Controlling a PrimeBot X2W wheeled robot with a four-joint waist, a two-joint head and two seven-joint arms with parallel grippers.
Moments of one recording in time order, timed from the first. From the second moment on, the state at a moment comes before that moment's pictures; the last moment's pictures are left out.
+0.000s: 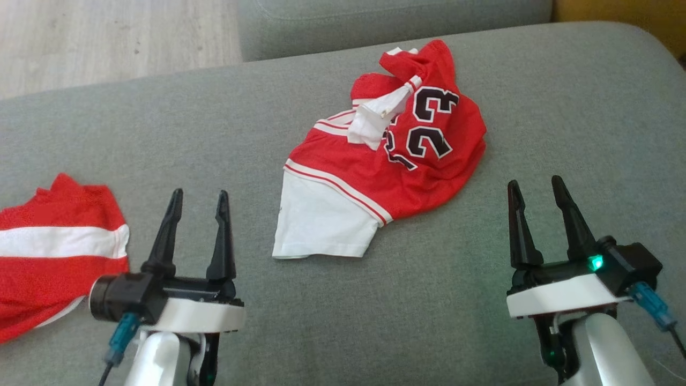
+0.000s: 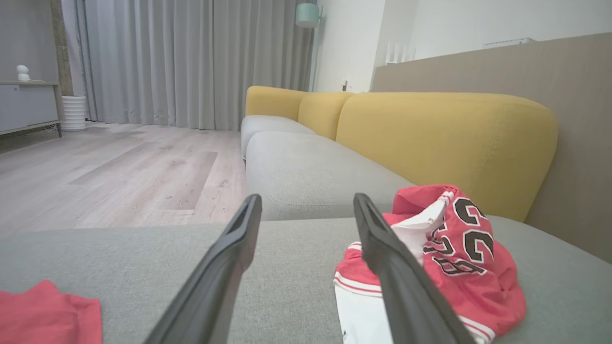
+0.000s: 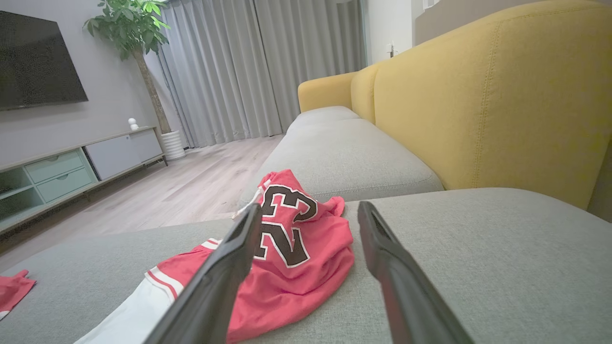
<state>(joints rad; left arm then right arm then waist) -0.12 0.06 -0.16 0.17 -0.21 -0.07 -0.26 -0.09 -0.05 0.09 0.17 0.19 0.12 -0.25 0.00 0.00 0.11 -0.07</state>
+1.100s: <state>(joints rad) -0.74 0.14 -0.43 0.83 -0.05 -0.12 0.06 -0.18 -0.05 0.13 0.14 0.21 0.12 -0.25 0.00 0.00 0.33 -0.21</state>
